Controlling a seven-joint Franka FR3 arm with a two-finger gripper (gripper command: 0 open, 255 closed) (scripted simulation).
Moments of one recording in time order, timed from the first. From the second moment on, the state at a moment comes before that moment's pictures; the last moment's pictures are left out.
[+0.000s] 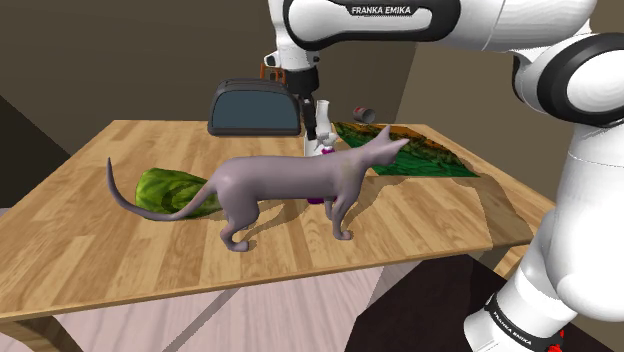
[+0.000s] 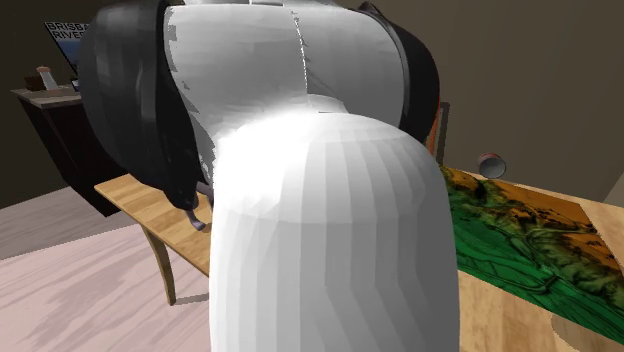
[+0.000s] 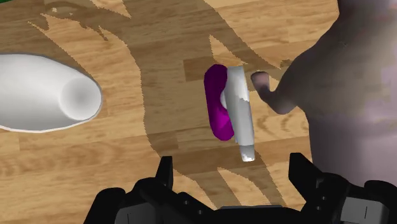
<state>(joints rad) 0.30 0.29 0.19 -1.35 -0.24 1.46 -0.53</state>
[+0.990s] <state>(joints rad) 0.29 0.26 0.18 -1.47 -0.24 1.55 -0.53</state>
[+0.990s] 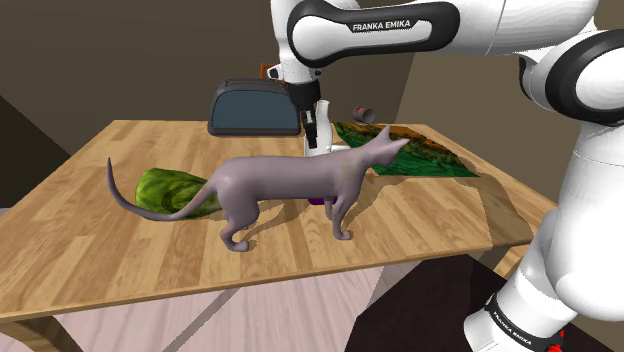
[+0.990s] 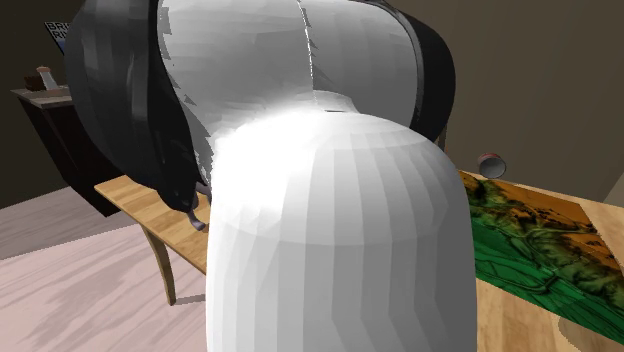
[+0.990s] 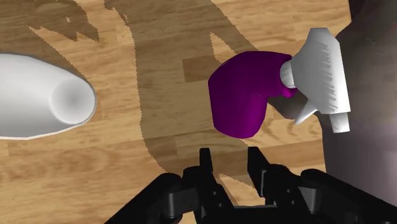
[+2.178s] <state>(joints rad) 0.38 0.09 0.22 -1.79 -0.59 1.81 -0.35</state>
